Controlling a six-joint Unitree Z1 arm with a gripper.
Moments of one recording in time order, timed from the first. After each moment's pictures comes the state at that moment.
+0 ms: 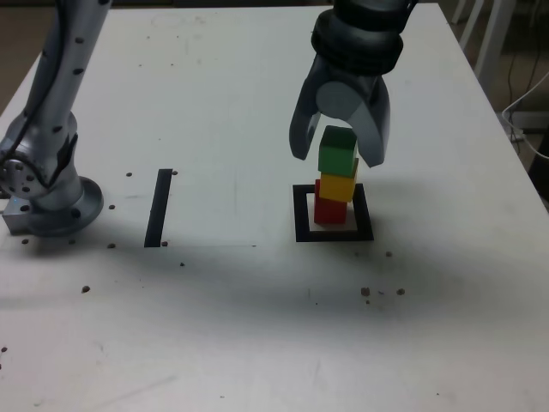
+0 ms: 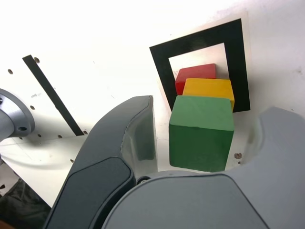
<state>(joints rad) -0.06 2.12 -1.89 1.58 0.06 0.19</state>
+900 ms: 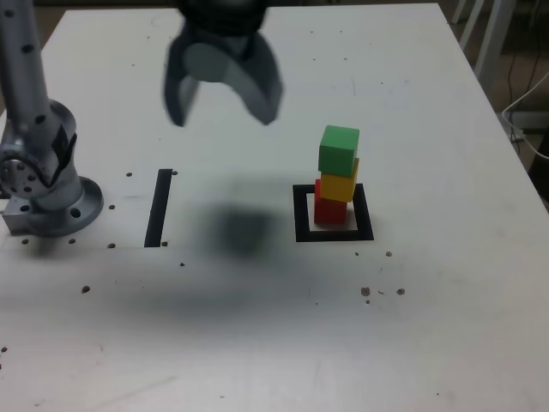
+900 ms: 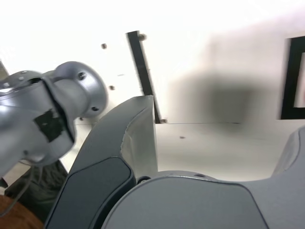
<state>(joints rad) -0.03 1.72 -1.41 1.56 0.08 0.10</state>
